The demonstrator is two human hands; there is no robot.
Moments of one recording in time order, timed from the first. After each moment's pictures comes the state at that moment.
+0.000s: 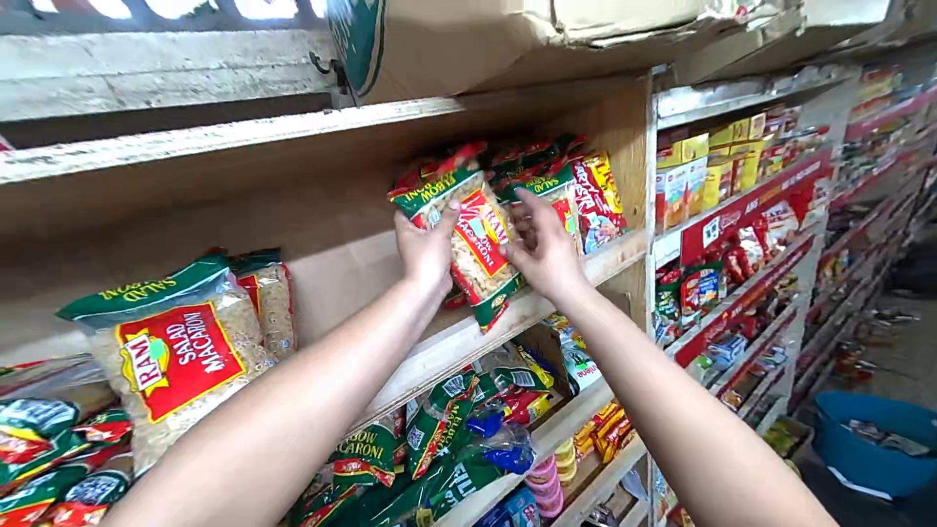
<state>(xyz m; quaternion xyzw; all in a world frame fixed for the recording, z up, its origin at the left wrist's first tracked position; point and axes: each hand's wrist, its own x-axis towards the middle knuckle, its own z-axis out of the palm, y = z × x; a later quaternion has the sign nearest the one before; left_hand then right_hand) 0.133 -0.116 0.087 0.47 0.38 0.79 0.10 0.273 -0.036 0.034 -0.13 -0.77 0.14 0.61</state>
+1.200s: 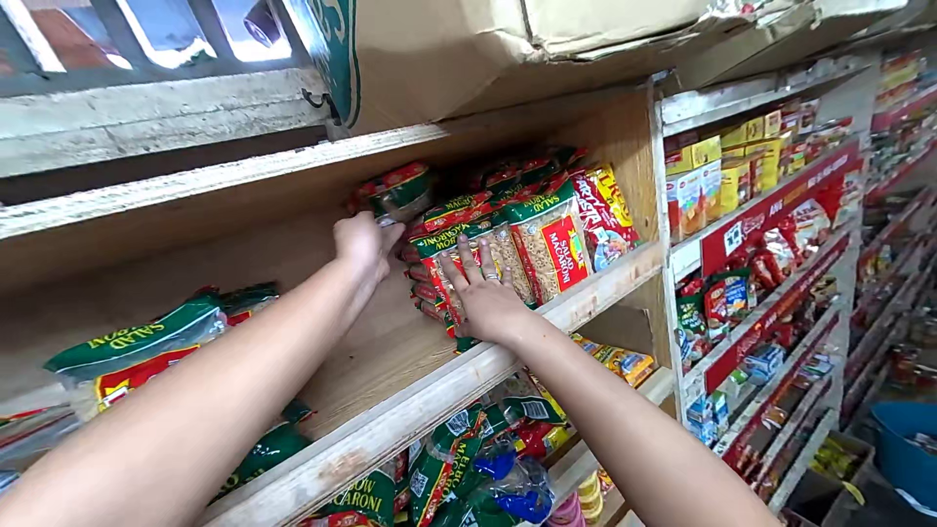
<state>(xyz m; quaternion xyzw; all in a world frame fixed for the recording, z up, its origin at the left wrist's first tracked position) 0.074 -0.109 0.154 0.39 0.47 0.78 0.08 0.204 -0.050 0.044 -0.29 -0.91 0.02 0.30</state>
